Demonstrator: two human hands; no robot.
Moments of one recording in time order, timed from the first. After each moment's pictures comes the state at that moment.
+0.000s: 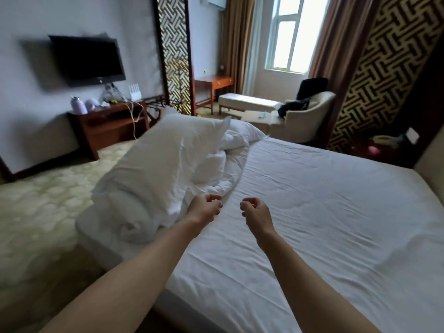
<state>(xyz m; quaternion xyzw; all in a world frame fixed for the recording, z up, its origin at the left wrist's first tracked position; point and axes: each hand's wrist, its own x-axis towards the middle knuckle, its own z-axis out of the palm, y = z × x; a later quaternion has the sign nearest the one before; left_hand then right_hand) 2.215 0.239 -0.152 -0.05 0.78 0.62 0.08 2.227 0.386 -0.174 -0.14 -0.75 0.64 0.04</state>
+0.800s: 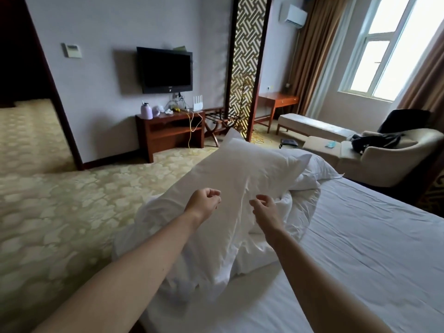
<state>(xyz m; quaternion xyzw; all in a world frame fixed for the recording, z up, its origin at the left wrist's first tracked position) 1.936 0.037 -0.135 -0.15 0.80 0.58 -0.06 1.905 0.205 -0.152 -0.04 -0.77 0.64 -0.03</state>
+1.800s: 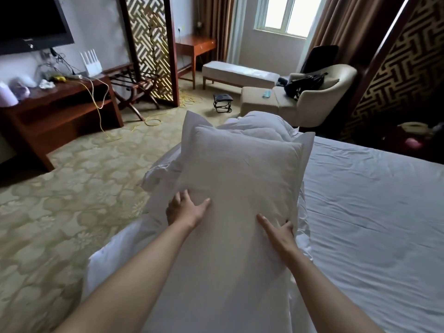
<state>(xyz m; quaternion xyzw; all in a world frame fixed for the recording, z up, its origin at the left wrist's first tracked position) 1.544 -0.121 -0.260 -0.08 0.95 0.30 0.09 1.654 0.094 -0.261 -0.38 -0.75 0.54 0.01</state>
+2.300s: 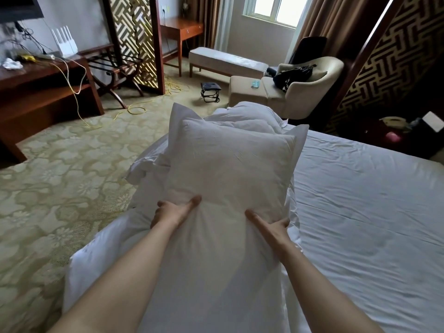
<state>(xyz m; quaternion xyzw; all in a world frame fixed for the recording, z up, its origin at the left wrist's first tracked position) 1.528 -0.141 -0.286 -0.21 0.87 0.39 0.20 1.645 0.089 -0.267 -0.44 -0.73 0.52 -0.03</state>
